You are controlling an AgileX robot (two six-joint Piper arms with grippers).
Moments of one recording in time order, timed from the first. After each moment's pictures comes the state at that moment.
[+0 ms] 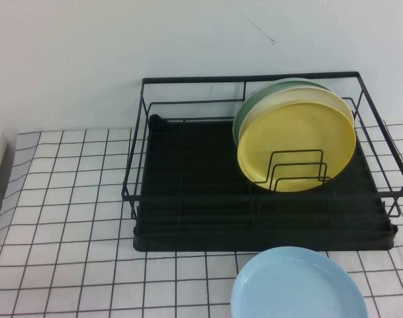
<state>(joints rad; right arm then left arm) -0.02 -0.01 0.02 0.07 0.41 -0.17 -0.04 -0.01 0.02 -0.74 0.16 0.02</state>
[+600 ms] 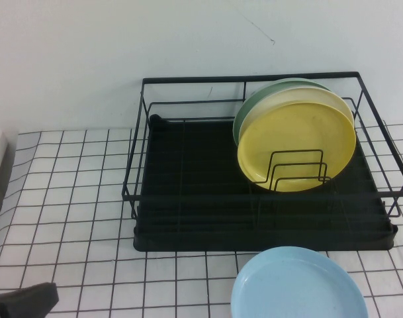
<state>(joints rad) -0.02 -0.01 0.02 0.07 0.41 -0.17 -0.05 0.45 -0.36 -0.74 0.64 0.34</state>
